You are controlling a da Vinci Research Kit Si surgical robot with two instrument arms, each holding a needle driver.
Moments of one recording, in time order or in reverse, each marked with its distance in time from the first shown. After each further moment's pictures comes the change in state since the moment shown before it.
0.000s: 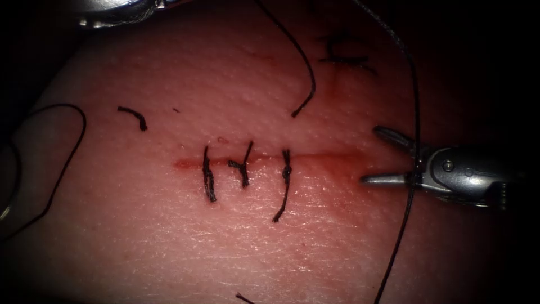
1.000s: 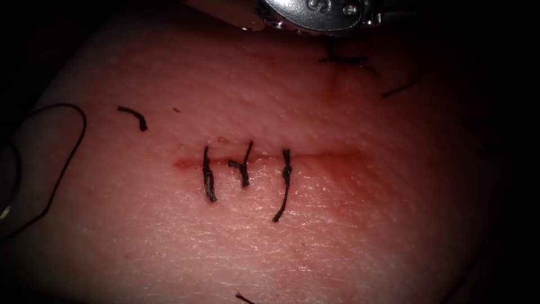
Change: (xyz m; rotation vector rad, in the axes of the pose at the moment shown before) right arm 0.003 0.010 -0.022 -0.164 -0.094 -0.007; left arm -0.009 0.006 0.022 -0.076 0.039 0.227
